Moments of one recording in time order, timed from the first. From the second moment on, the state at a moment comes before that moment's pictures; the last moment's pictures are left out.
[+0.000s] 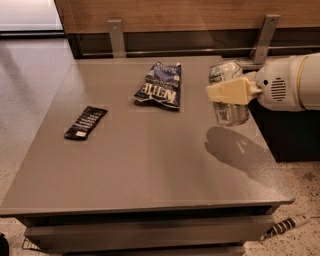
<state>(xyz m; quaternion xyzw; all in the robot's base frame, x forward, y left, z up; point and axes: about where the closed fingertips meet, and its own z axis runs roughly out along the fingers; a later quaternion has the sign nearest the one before) 0.509 -0.144 0.958 -0.24 0.83 0.21 0.45</state>
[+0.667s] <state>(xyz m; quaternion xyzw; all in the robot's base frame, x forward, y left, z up) 0.500 -0.133 0.946 -0.26 0.78 0.21 0.52</state>
